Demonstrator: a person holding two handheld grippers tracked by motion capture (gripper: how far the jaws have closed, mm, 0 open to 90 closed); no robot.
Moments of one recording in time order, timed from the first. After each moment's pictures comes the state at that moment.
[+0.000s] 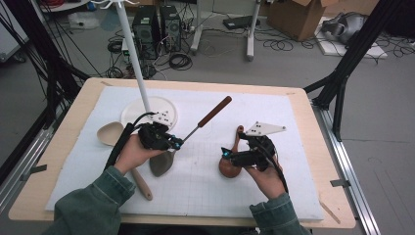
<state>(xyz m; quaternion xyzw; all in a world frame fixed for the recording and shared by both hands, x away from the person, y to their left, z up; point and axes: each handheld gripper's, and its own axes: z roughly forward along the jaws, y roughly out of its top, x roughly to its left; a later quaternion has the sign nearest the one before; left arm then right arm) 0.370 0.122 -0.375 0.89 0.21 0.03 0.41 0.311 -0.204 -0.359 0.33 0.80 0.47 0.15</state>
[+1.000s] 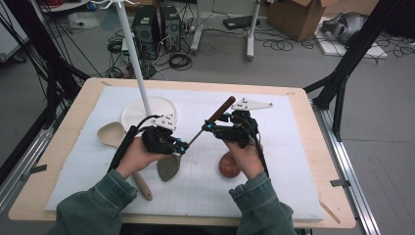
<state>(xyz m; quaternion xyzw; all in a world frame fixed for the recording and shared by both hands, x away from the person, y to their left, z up) 0.357 0.109 -0.368 0.89 0.18 0.02 0.42 0.345 -0.158 -0.321 0.36 0.76 0.53 0.13</state>
